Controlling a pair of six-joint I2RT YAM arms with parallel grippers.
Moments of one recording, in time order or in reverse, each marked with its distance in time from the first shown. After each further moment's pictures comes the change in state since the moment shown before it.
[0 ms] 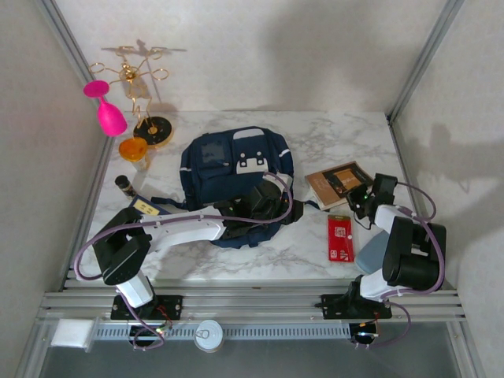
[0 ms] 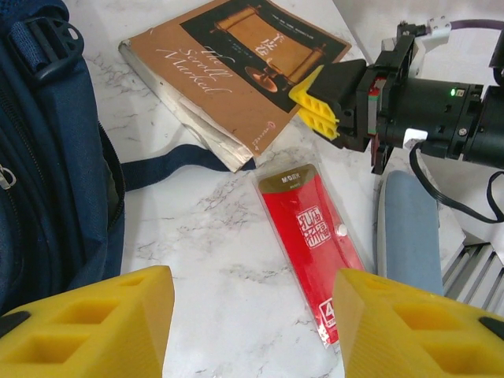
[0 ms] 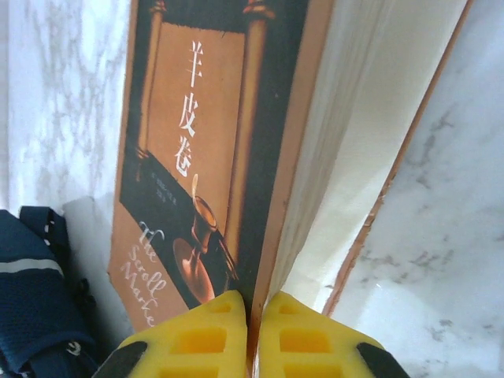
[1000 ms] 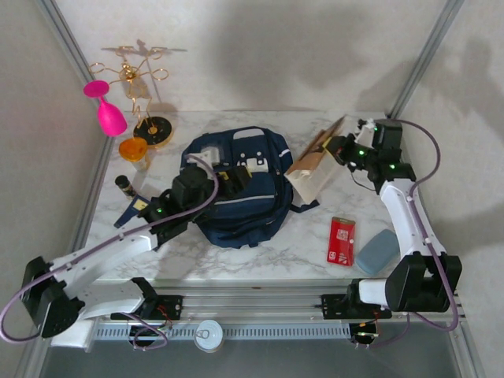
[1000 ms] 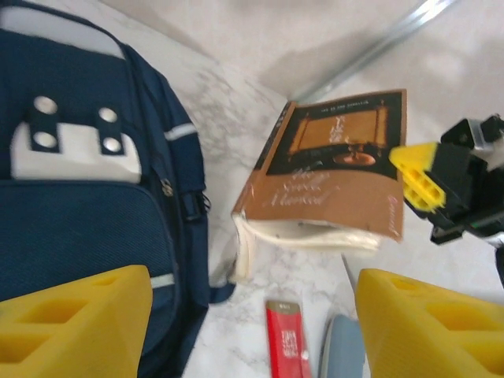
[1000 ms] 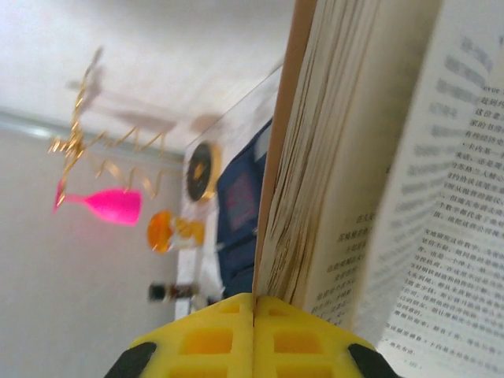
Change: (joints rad) left arm 0.275 -0.578 -0.249 -0.064 -0.057 -0.183; right arm 0.253 -0.151 0.577 -0.428 -0.311 -0.152
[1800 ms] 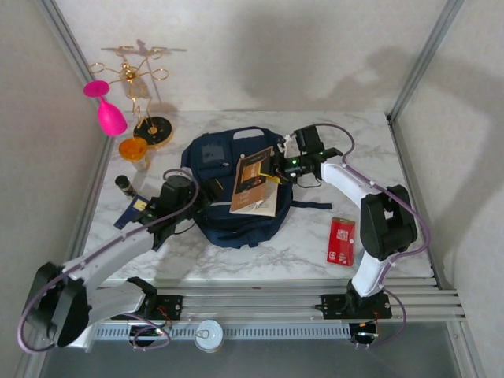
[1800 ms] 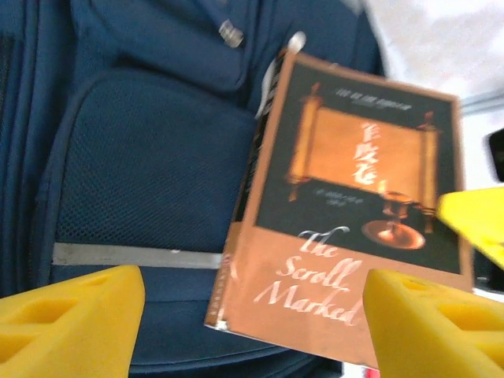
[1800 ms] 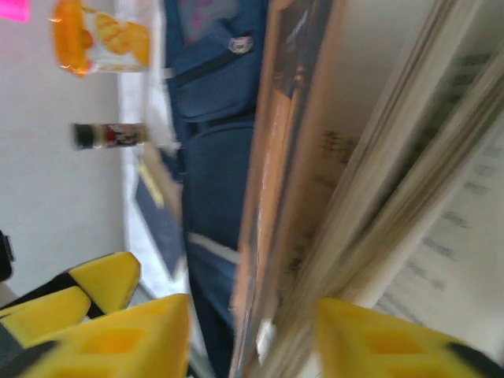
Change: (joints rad) left arm 0.262 0.071 -0.243 -0.012 0.169 -0.125; right arm 0.359 0.440 0.126 -0.063 0.017 -0.128
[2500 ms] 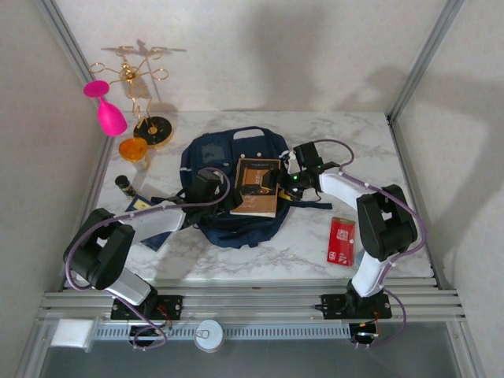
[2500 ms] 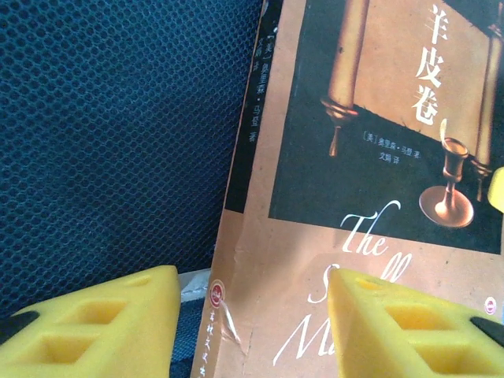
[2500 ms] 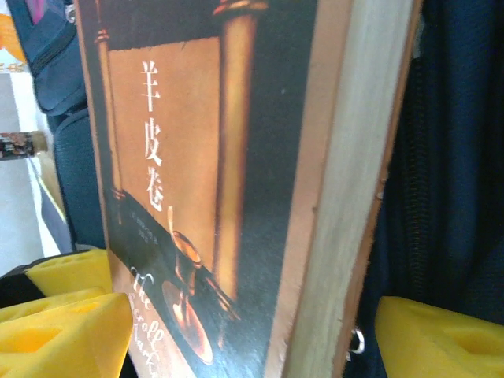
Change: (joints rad) left arm -0.079 0.376 0.130 0.085 0.104 0.105; right arm 0.010 0.005 -0.182 0.110 0.101 0.013
